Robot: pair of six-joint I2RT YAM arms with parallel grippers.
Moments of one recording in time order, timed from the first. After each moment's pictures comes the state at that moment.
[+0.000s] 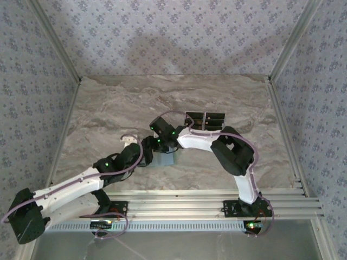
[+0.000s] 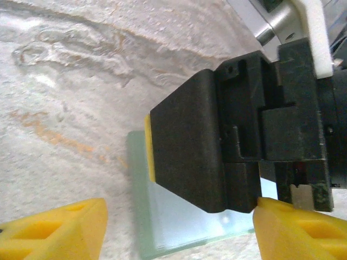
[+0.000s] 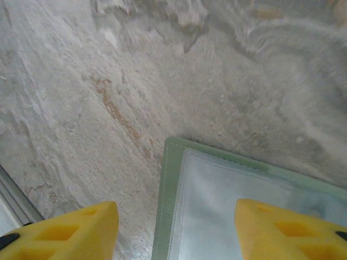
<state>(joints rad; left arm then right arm) -0.88 0.91 0.51 -0.40 -0.38 -0.80 0.91 2.00 1.34 -0.24 -0.30 0.81</state>
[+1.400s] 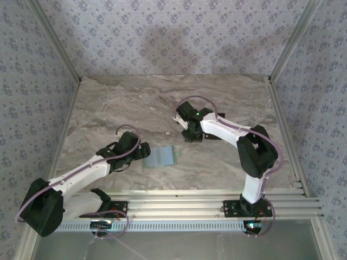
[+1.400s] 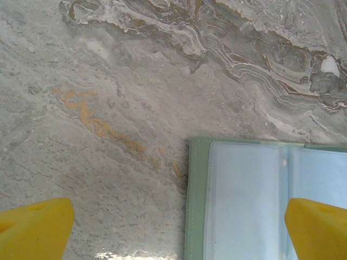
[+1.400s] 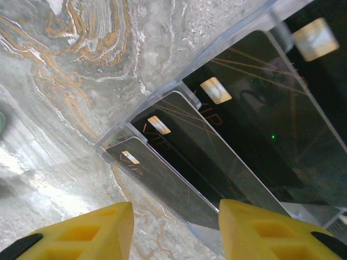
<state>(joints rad) -0.63 1.10 0.56 -0.43 -0.20 -0.79 0.67 1.83 1.34 -0.77 0.20 -0.19</state>
